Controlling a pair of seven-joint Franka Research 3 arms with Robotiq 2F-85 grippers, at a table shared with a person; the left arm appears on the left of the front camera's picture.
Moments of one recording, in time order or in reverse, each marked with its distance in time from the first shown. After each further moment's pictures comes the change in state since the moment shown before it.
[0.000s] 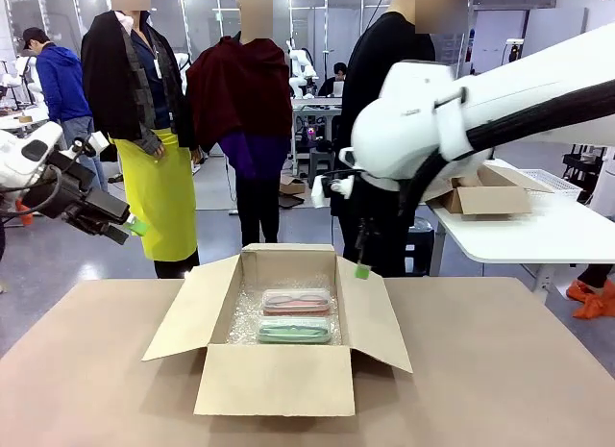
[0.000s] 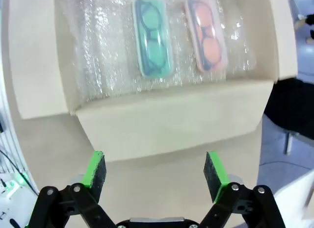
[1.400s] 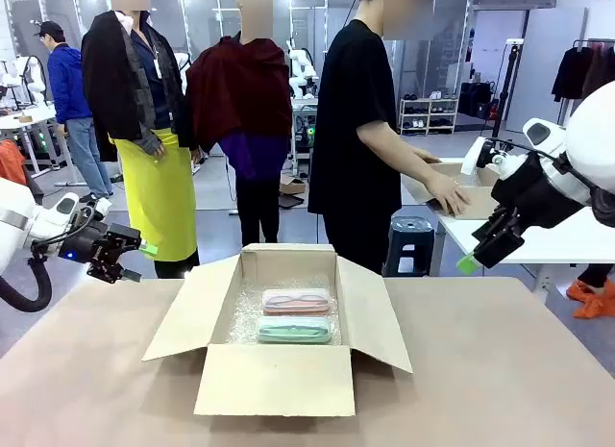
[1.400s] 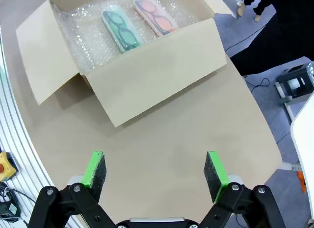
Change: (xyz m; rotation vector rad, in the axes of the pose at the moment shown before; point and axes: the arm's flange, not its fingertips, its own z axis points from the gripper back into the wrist) left arm -0.008 0.169 -0.086 -0.163 -0.046 0.461; right arm -0.179 0.078 0.086 -0.173 -0.322 -0.349
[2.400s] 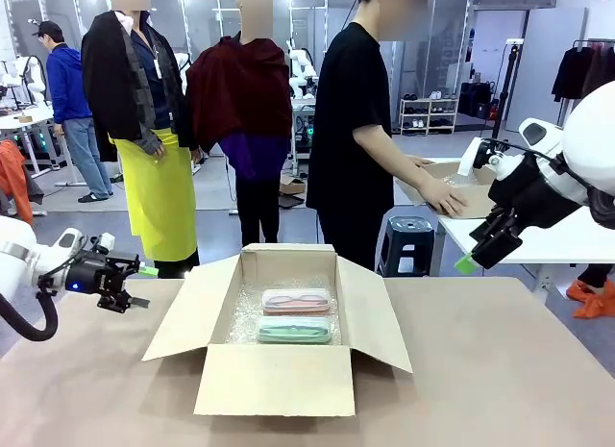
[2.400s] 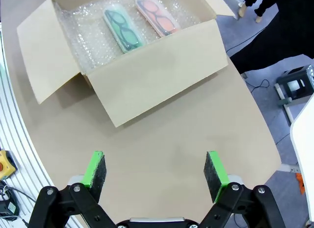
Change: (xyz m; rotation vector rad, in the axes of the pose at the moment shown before) left arm -0.016 0.082 -0.041 -0.220 0.076 0.158; right arm 0.002 0.002 -0.001 0.001 0.003 0.014
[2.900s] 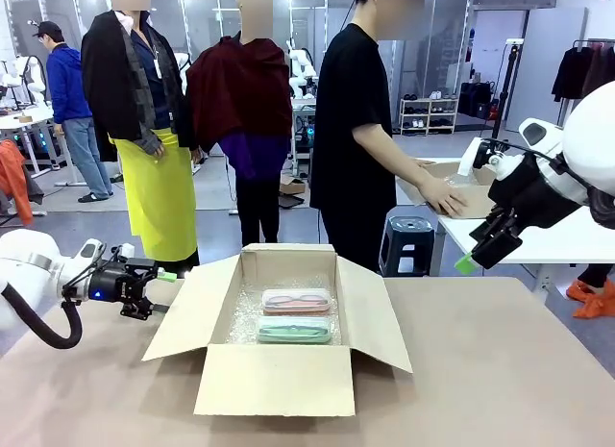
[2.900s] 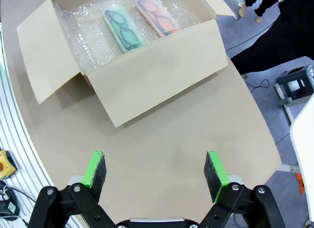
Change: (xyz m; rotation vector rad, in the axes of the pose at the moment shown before) left arm -0.002 0.006 -0.042 -0.098 0.042 0.029; right arm 0.000 0.000 0.000 0.000 0.000 0.000
